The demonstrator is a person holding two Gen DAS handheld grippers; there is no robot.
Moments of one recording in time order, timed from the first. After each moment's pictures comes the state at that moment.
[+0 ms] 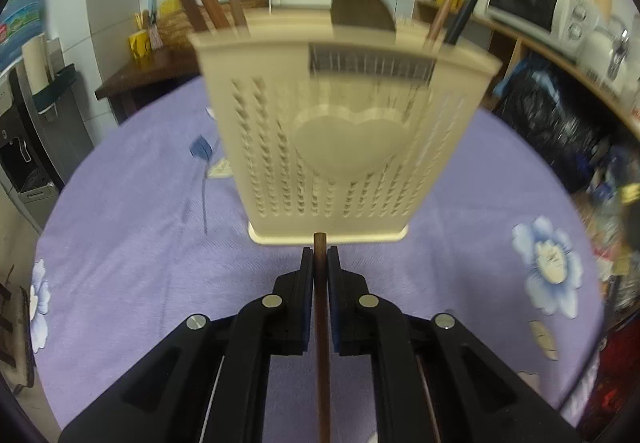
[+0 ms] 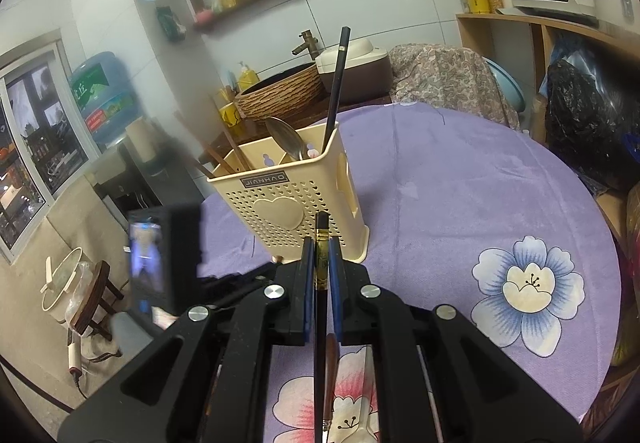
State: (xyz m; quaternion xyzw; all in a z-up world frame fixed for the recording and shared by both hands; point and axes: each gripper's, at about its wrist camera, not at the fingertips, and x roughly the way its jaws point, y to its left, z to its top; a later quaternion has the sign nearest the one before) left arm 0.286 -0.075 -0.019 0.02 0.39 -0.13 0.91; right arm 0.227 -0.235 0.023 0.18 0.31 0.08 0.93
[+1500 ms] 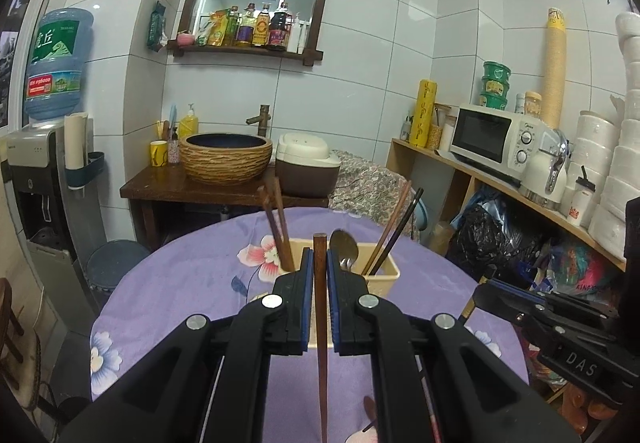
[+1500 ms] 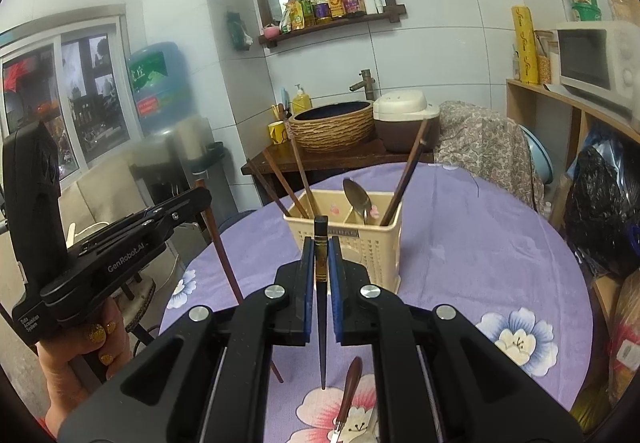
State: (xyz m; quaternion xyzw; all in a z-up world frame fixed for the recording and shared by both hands) left arm 0.204 -0.020 0.125 -0.04 0.18 -0.16 0.97; right arm 0.199 -0.207 0.108 0.10 0.25 0.15 0.95
